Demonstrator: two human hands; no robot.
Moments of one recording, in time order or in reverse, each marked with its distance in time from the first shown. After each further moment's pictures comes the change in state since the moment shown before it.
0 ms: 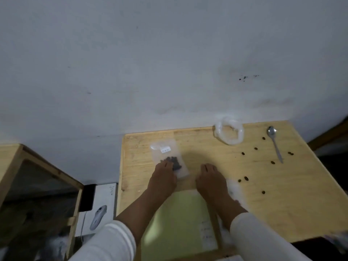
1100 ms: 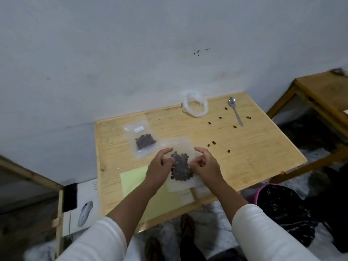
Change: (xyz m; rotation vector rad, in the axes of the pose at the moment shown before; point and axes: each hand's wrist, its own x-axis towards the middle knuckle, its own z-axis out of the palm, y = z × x) left_hand -0.077 0.053 0.031 -0.695 -0.101 -0.019; right_hand -0.108 0.046 -0.003 1.124 0.163 0.320
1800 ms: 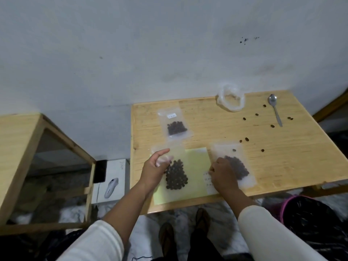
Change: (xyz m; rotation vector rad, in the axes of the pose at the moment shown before) left_hand -0.054 -0.055 -0.067 -0.276 0.195 -0.120; right_hand -0.009 0.034 0.049 -0.909 -0.086 -0.228
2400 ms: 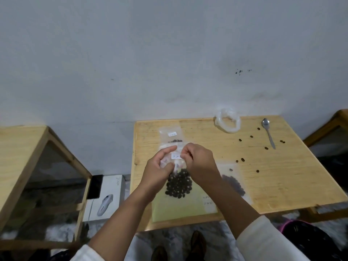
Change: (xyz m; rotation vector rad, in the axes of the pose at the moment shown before) left_hand -0.024 0.076 -0.003 0.019 -0.036 0.204; right_hand 0.001 -0.116 -0.108 0.413 0.142 -0.310
